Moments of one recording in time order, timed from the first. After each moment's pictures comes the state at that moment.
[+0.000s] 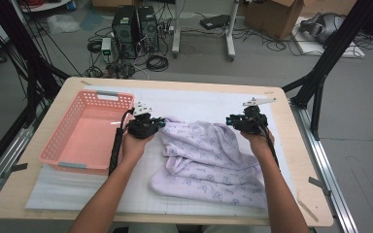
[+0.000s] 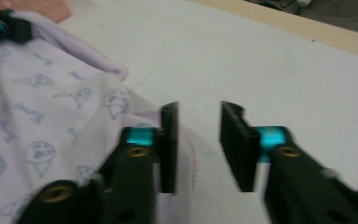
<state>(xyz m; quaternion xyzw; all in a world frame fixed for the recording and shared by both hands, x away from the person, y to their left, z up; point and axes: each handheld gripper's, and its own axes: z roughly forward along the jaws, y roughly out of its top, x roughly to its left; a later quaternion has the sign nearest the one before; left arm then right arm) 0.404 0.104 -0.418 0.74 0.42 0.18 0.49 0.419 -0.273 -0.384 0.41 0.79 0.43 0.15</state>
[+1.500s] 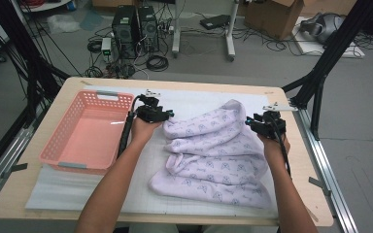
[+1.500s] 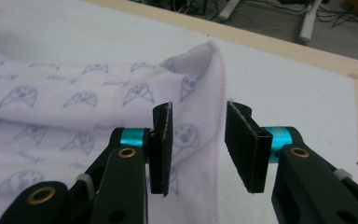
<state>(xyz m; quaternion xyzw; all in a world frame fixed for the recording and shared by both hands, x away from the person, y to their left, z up) 0.471 0.076 -0.419 0.77 0.46 0.15 0.42 0.399 -0.320 -0.390 0.47 0.74 0.40 0.26</state>
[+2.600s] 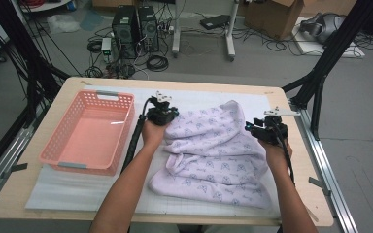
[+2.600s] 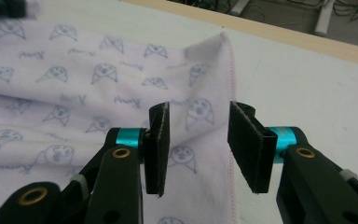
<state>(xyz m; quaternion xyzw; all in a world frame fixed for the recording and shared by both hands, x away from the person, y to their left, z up) 0.460 0.065 -0.410 0.71 0.46 0.25 0.46 0.384 -0.323 -0.389 0.47 0.75 0.40 0.24</state>
